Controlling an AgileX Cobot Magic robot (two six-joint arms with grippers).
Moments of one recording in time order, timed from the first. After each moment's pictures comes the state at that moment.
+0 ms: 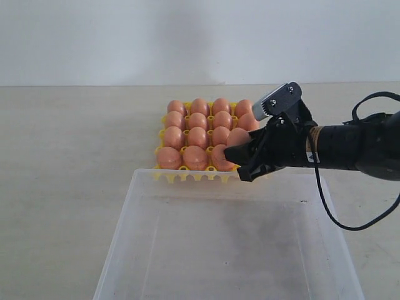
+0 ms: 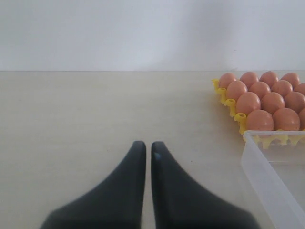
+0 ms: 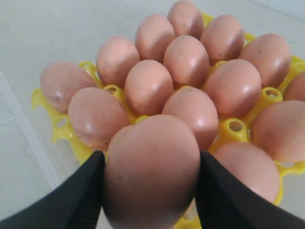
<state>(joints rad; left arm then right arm) -0.07 0.00 0.00 -0.24 0.28 0.20 0.13 1.90 -0.81 -0.94 -0.67 0.56</state>
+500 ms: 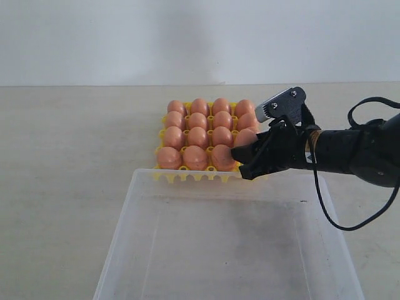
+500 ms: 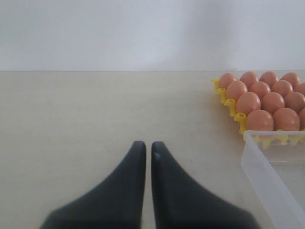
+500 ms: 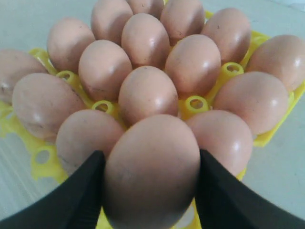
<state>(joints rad) -0.07 0.00 0.00 -0.24 0.28 0.20 0.13 1.94 -0.81 -0.78 -0.63 0.45</state>
